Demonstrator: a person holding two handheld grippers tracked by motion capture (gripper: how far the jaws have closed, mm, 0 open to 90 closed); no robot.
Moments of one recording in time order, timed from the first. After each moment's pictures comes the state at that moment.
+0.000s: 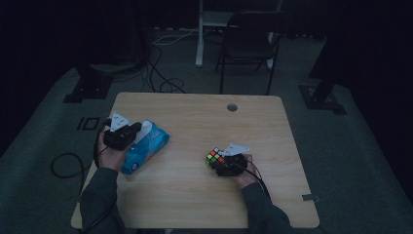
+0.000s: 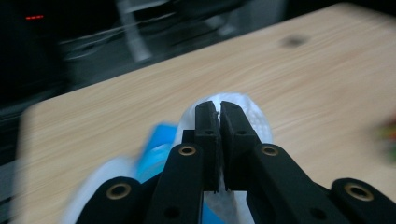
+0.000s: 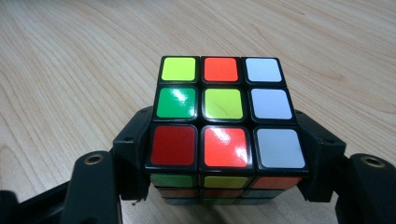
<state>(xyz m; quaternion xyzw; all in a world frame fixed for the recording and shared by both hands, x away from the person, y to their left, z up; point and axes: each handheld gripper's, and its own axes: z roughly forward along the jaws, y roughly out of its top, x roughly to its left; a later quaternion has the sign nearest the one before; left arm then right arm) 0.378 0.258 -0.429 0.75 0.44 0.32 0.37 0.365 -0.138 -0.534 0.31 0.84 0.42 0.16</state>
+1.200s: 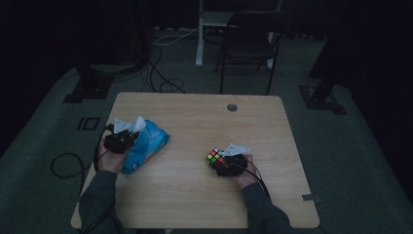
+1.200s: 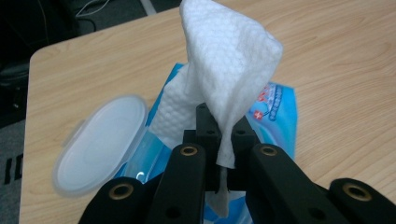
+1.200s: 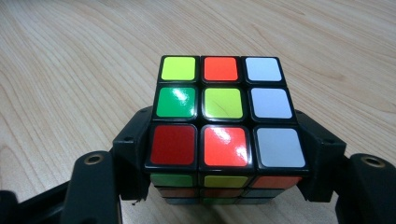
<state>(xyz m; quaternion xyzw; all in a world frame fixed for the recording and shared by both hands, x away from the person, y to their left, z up) 0.382 0.265 -0.452 0.77 0.46 0.28 0.35 0.365 -0.139 -0.535 0.31 0.84 0.42 0.16</state>
